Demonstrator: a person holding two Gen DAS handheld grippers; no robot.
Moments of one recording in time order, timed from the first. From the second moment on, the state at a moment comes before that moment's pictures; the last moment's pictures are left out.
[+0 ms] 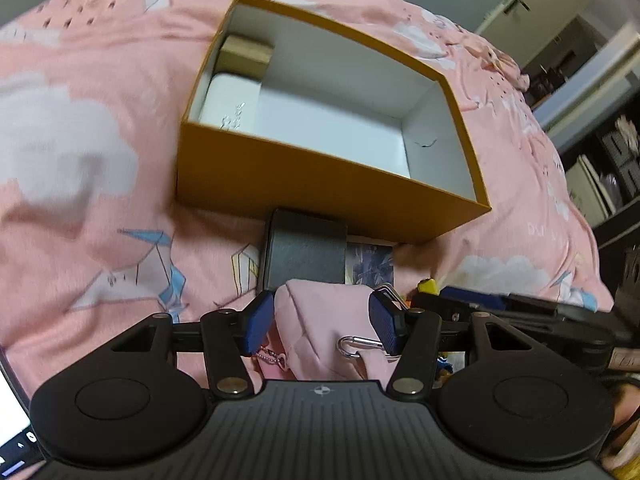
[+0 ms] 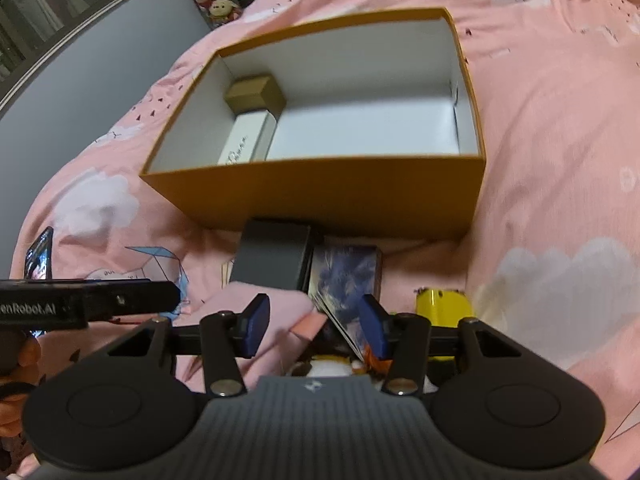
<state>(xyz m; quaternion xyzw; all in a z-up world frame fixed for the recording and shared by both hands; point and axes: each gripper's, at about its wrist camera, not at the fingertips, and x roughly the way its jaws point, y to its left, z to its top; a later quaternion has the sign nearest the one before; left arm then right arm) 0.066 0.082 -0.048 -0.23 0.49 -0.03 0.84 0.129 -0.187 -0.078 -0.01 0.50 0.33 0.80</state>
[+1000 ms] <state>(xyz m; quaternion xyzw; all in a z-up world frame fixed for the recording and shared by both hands) 0.044 0.048 -0.049 -0.16 0.58 -0.12 0.79 0.114 -0.184 -0.084 -0.05 0.52 0.35 0.78</state>
